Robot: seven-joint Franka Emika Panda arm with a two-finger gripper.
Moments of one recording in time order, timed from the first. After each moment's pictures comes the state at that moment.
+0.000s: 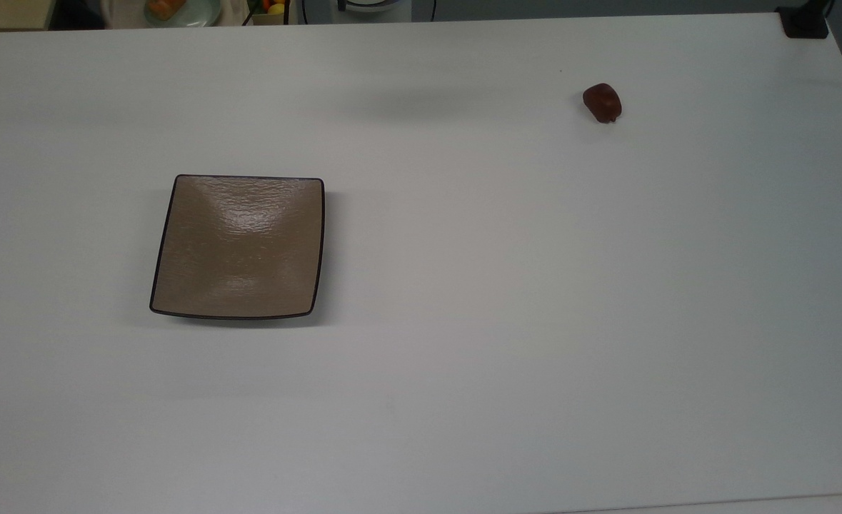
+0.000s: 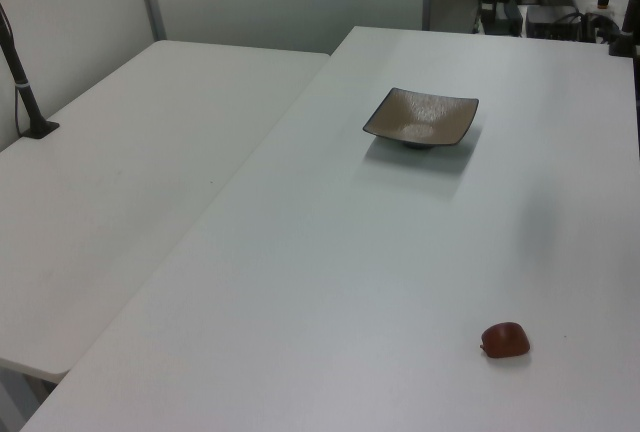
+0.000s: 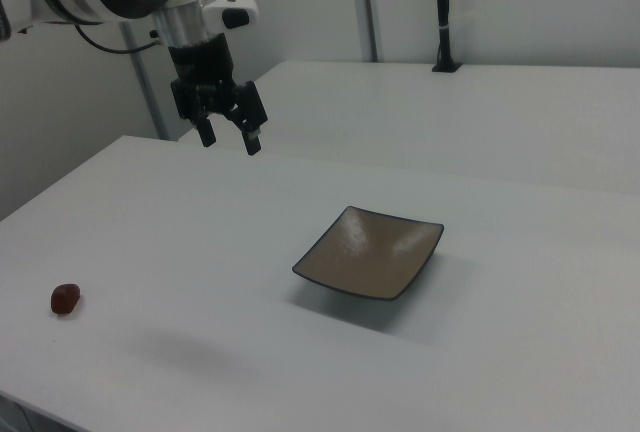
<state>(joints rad) 0.12 -0.03 -0.07 -1.60 -0.06 1.59 0.06</state>
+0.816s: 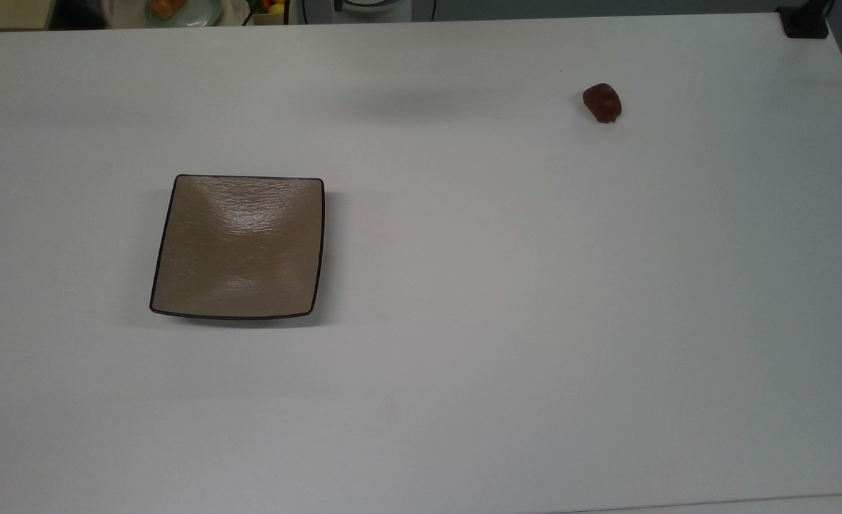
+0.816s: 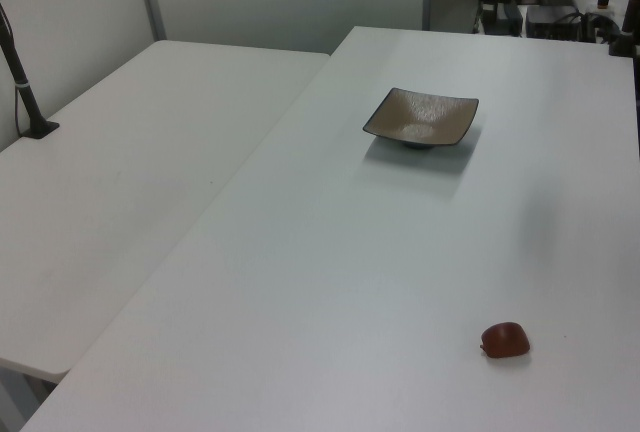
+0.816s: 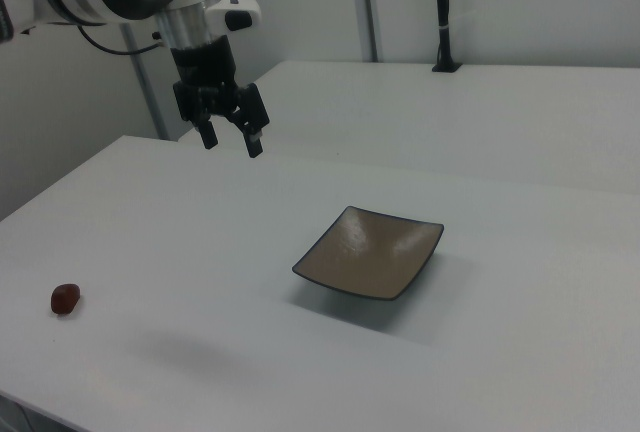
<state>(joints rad) 0.12 -0.03 -0.07 -1.60 -0.06 1.58 0.06</state>
